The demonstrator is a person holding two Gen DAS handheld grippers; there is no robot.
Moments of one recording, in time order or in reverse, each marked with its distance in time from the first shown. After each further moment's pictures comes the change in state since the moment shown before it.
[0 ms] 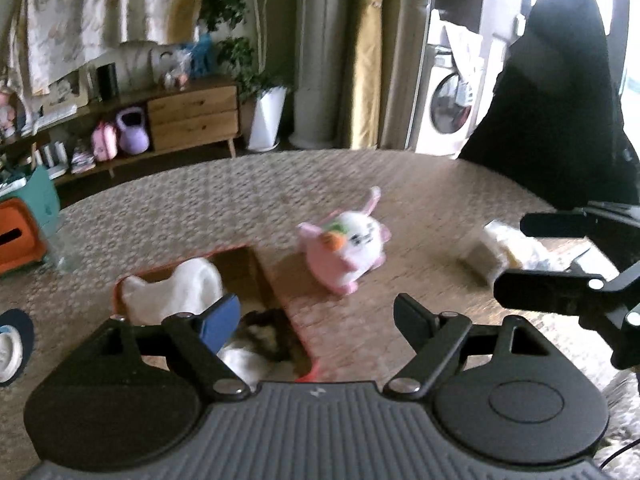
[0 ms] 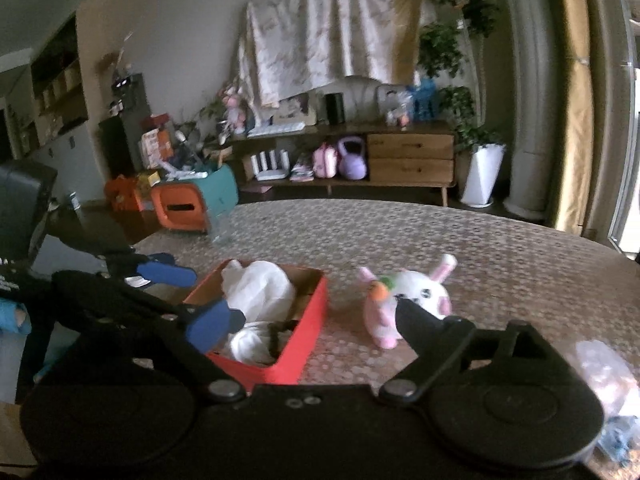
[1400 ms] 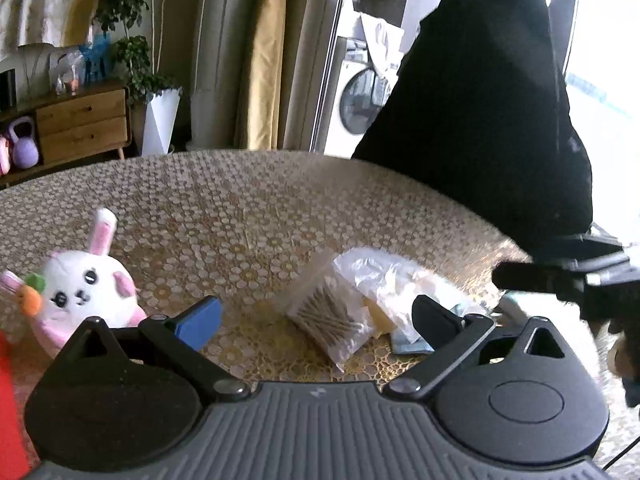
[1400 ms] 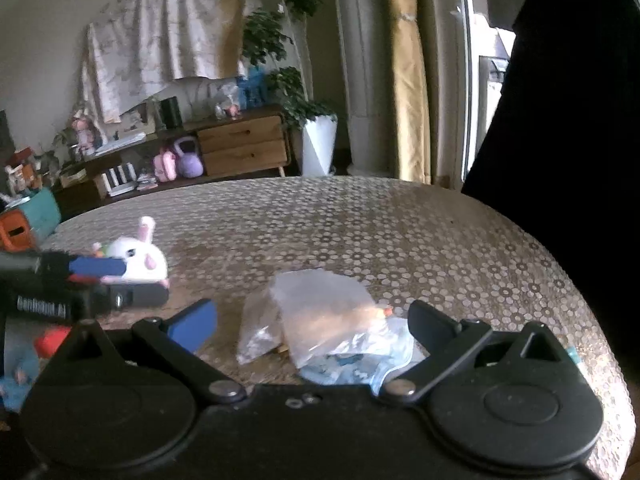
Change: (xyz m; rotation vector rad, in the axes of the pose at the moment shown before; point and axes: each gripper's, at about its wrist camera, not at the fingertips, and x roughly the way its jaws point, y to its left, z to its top) left arm 0.176 -0.189 0.021 0.042 -0.007 -0.217; right arm -0.057 -0.237 -0.072 0.218 0.027 -0.352
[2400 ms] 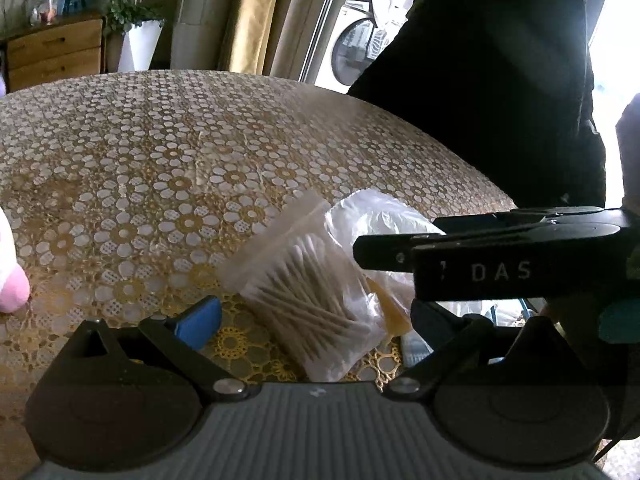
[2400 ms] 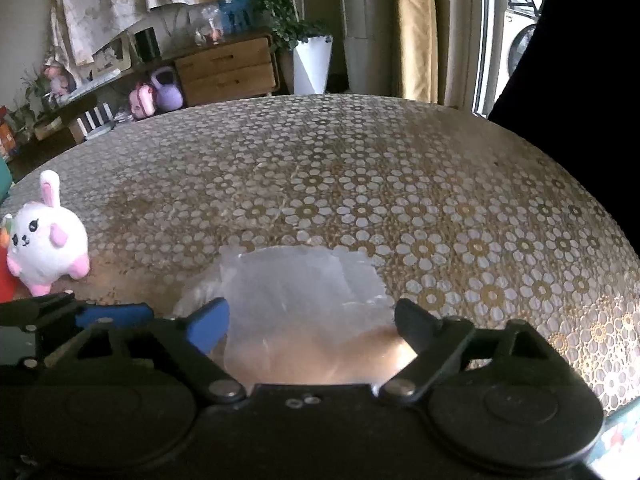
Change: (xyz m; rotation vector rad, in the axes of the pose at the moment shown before) left arm 0.113 0.004 -0.016 -0.096 0.144 -0.099; right arm 0.141 -0.014 0.005 -0.014 0.219 -0.007
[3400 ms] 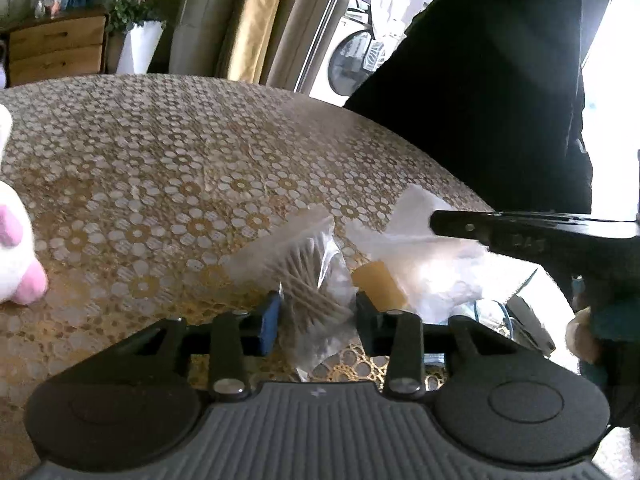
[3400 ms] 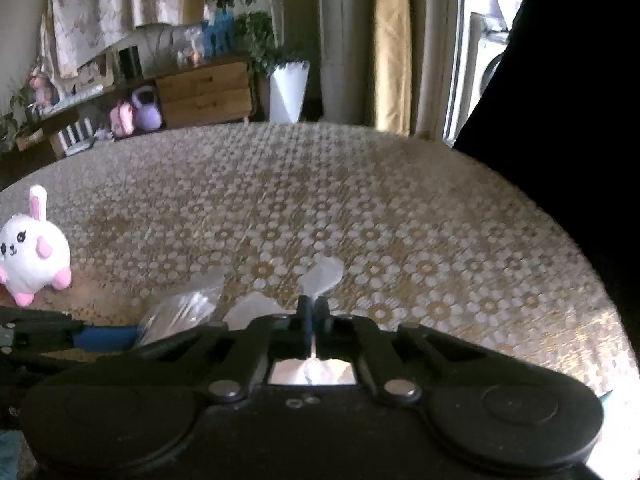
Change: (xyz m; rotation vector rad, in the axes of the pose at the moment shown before) left arm -0.022 0.010 0.002 -0.030 -0.032 -0.027; right arm -0.038 -0.008 -0.003 -0.015 -0.104 -0.093
